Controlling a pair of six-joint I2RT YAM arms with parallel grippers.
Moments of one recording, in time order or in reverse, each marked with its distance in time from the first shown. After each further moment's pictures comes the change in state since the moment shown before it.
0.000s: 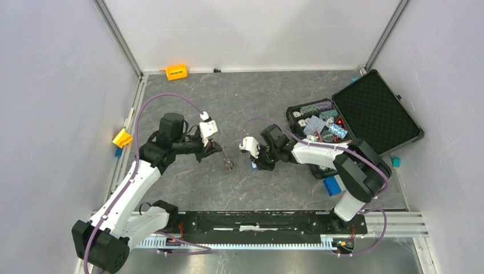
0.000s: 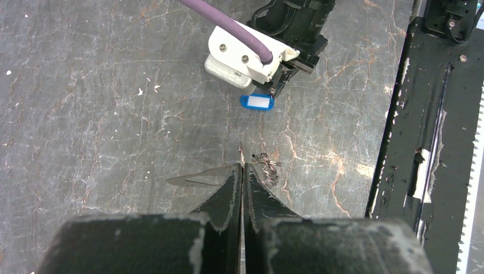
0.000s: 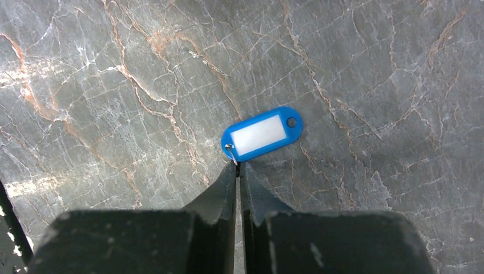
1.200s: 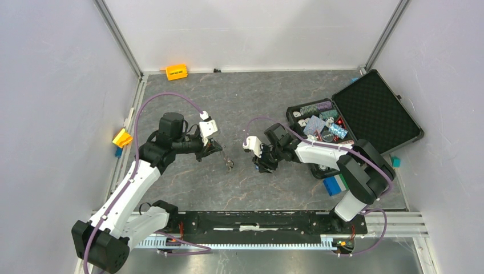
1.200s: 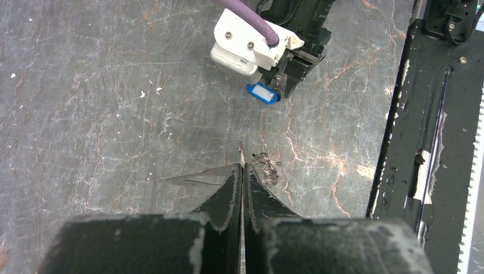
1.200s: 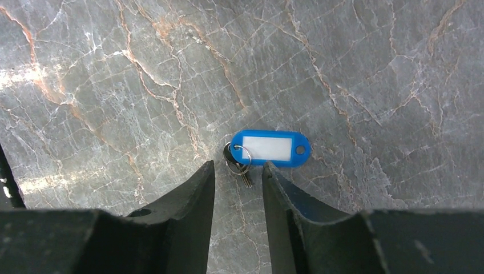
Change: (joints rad) left arm 0.000 0.000 0.008 0.000 0.001 0.000; right arm -0.034 -0.031 -0.017 -0.024 -0.050 -0.031
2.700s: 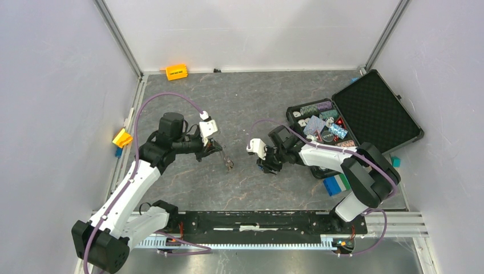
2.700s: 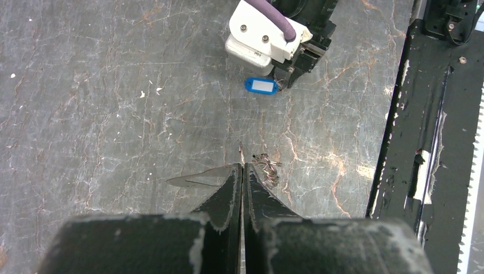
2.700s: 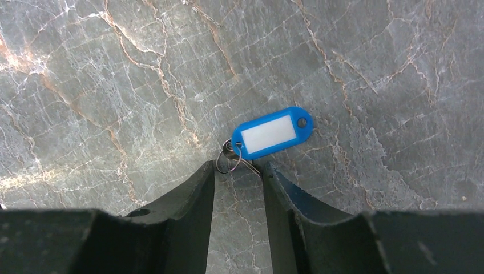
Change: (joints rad) left arm 0.000 0.000 0.000 0.000 0.001 0.000; right arm -0.020 -0.047 -0.064 0.007 0.045 -0.048
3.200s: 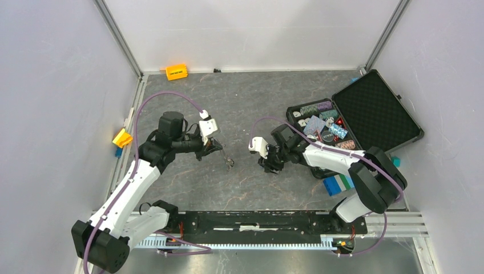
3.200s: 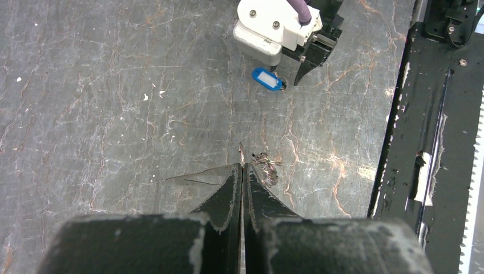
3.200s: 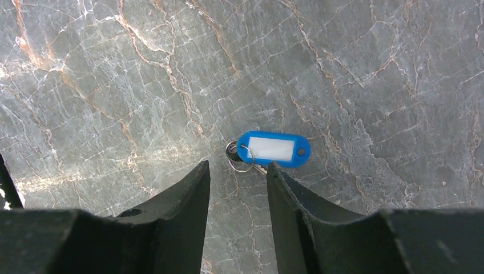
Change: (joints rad) left arm 0.000 0.006 0.014 -0.002 0.000 0.000; right arm -0.006 -0.065 -0.002 -0.031 -0.006 -0.005
